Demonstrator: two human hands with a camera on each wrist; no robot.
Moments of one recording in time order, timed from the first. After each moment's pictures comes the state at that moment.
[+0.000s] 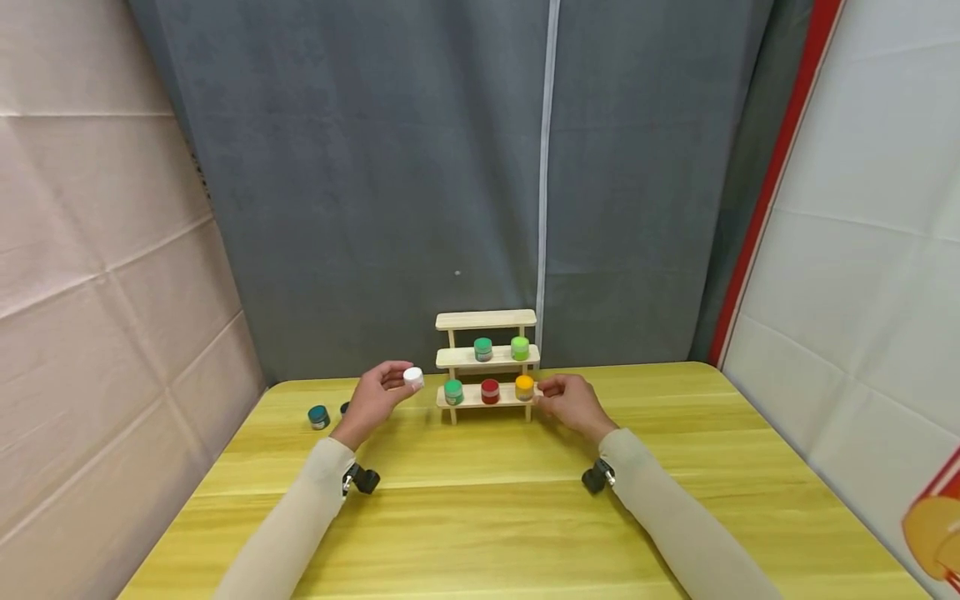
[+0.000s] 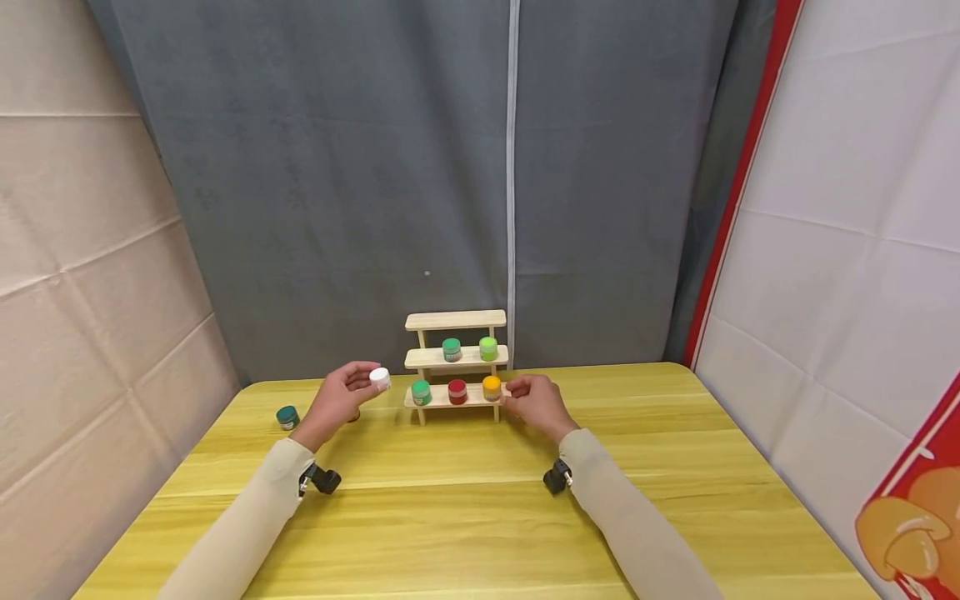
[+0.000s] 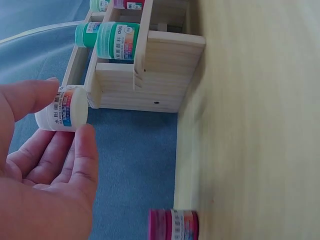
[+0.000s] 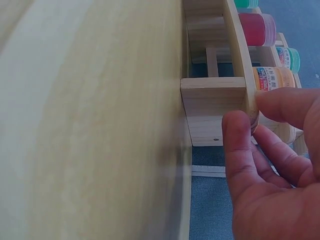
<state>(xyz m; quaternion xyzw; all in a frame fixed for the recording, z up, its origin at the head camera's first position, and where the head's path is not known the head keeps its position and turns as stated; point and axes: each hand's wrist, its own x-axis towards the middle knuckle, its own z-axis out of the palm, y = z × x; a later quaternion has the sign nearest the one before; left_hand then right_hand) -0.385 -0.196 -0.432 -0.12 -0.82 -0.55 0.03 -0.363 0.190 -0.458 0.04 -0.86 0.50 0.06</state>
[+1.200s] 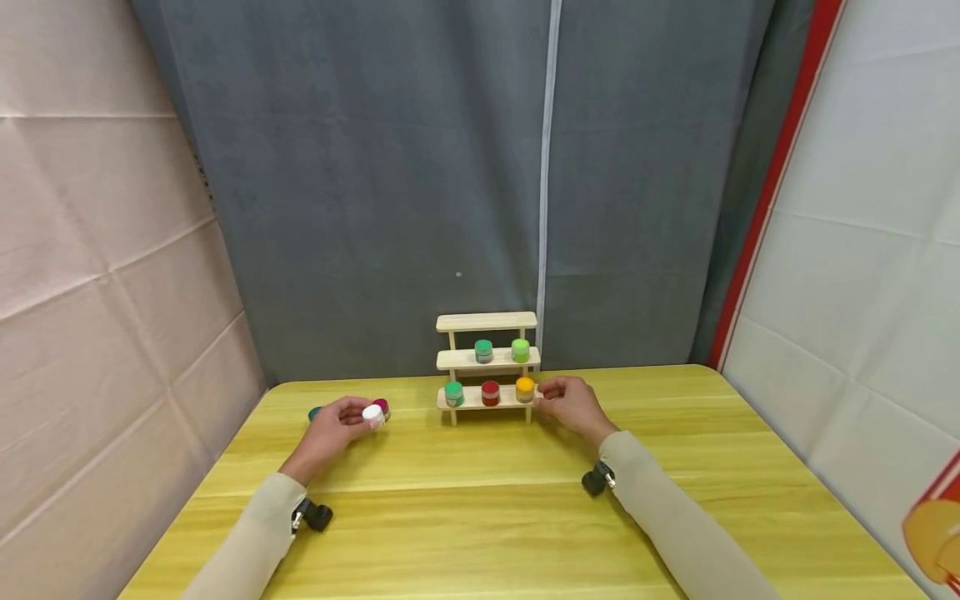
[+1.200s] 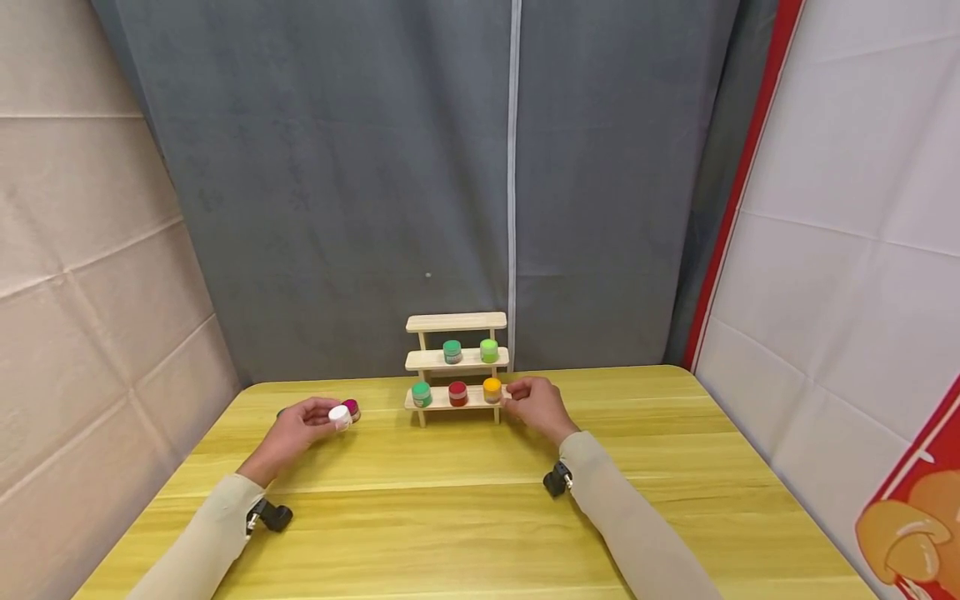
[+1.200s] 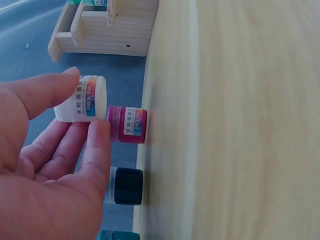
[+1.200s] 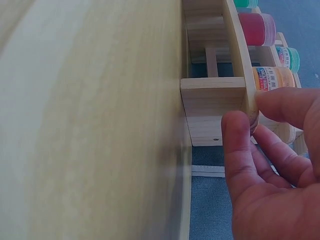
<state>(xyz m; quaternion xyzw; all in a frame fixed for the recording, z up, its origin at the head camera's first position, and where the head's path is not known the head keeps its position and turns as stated) -0.353 -0.270 -0.460 -0.08 -0.85 -0.53 0.00 -0.362 0.186 -0.460 0.03 -0.86 0.50 0.06</state>
